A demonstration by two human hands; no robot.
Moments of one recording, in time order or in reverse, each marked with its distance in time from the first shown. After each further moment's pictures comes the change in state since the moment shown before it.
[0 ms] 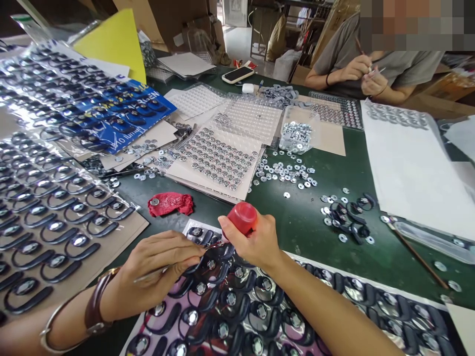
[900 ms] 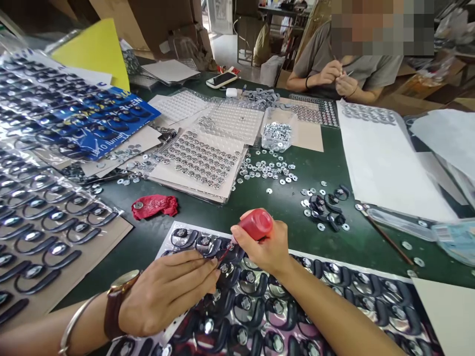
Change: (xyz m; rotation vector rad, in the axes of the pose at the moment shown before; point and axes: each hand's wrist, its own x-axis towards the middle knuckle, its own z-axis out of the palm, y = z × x) left_hand 0.020 0.024 0.035 0.357 -0.195 0.517; right_hand -0.029 0.018 -0.041 0.008 0.209 -0.065
